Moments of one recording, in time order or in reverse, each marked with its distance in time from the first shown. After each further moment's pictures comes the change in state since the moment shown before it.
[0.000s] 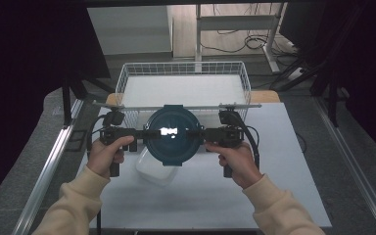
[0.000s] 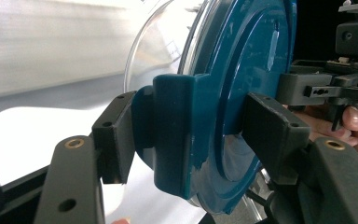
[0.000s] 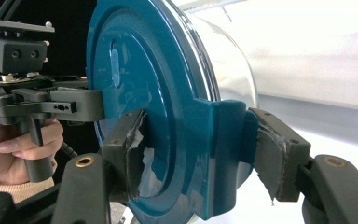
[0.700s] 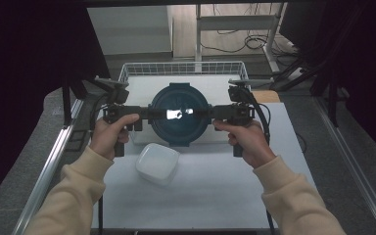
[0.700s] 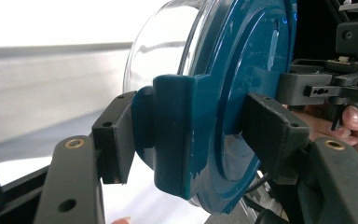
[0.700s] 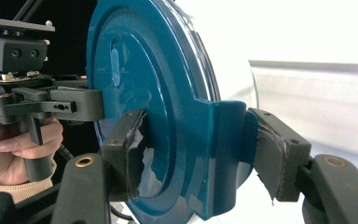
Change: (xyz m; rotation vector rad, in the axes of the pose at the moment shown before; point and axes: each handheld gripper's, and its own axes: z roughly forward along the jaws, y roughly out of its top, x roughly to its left) left arm -0.032 0.048 -0.005 -0.033 -0.004 0.046; right arm 0.011 0.049 -0.030 -0.031 -0.005 -0.047
